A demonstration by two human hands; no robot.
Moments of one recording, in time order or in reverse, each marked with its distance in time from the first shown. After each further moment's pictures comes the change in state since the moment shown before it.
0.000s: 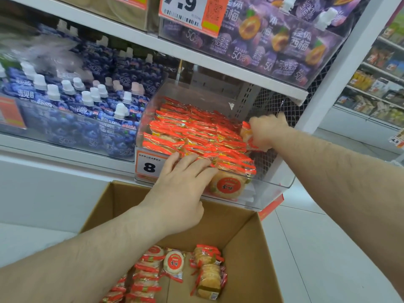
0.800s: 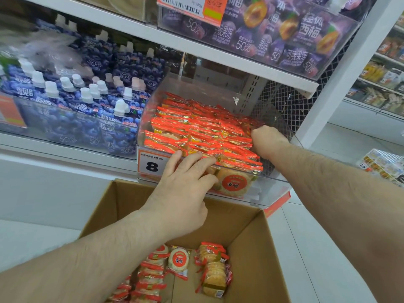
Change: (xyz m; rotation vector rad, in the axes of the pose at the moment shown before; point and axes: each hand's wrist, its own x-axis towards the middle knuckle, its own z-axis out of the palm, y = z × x) left_hand -0.002 0.002 0.002 -0.023 -0.038 -0.022; right_hand 0.020 -0.011 0.057 0.112 0.064 -0.051
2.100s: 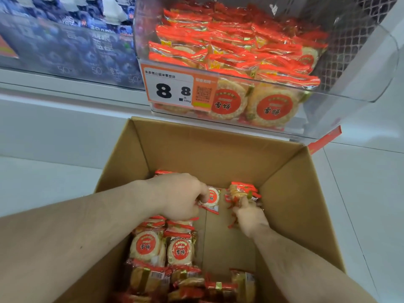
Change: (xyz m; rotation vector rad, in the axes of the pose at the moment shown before) left_hand -0.062 -0.022 0.059 -0.113 -1.010 -0.143; right_hand -0.200 -0.175 0.294 0.359 -0.550 -0.233
